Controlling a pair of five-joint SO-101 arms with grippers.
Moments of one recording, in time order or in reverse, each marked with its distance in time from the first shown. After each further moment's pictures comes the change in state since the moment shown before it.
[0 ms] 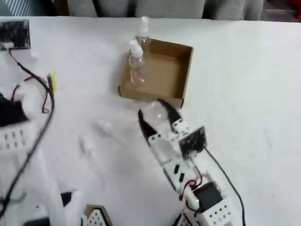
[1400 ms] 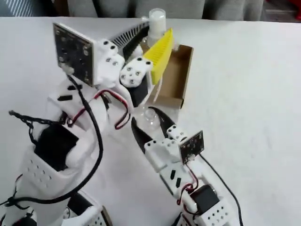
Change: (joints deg) left arm 47.9 -3.3 -9.1 -22.3 12.6; right arm -2.9 -4.7 5.5 0.3 -6.0
